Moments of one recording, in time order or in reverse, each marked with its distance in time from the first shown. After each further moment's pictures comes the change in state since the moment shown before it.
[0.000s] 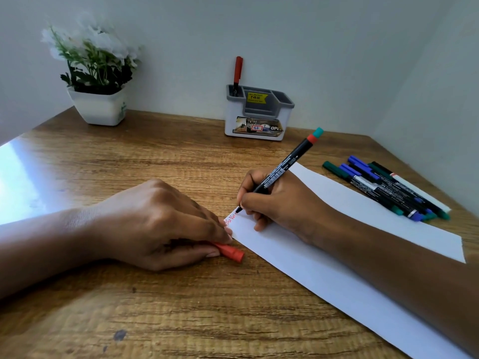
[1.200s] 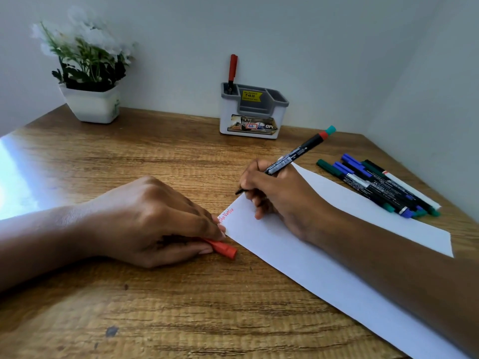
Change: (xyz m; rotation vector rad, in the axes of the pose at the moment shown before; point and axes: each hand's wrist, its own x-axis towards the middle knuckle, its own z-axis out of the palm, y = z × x) left_hand -0.004 -0.005 0.003 0.033 -0.060 -0.029; right_hand 0.002 -0.001 -0.003 0.215 0.130 0.075
